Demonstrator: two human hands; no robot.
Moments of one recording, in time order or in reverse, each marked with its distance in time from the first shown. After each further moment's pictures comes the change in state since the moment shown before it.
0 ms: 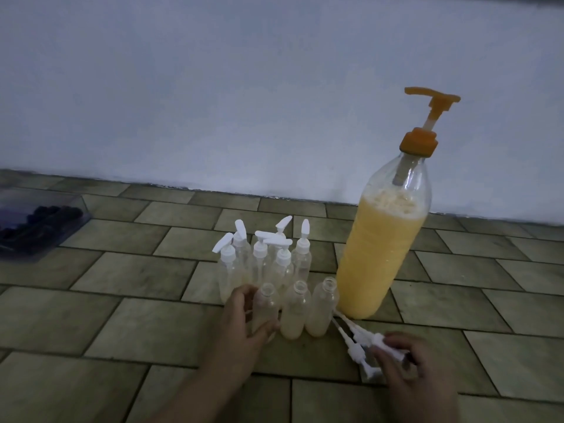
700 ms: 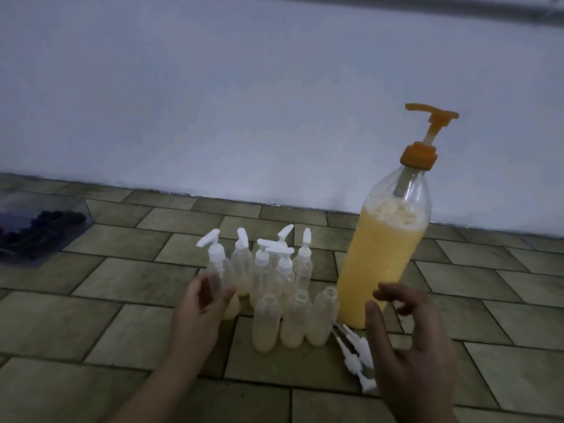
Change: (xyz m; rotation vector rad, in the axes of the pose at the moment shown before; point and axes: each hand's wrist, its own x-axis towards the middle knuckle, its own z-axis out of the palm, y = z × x) left_hand 0.023 0.006 -0.041 -0.092 0.316 -0.020; right_hand 0.035 -0.087 -0.006 0.033 0.103 -0.288
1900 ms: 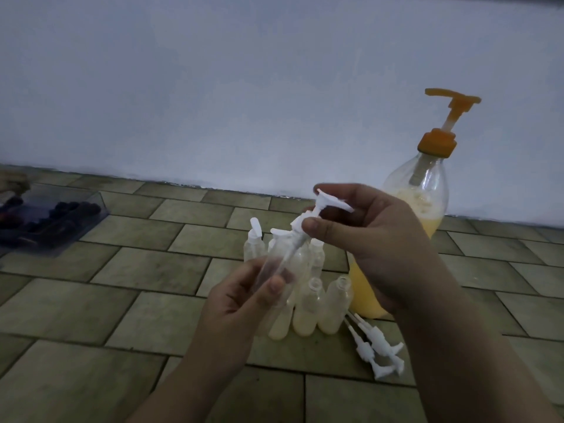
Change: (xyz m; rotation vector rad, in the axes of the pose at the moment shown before) left_hand -0.048 0.075 -0.005 -0.394 -0.375 0.128; right_hand 0.091 -0.092 0.009 0.775 -0.518 0.496
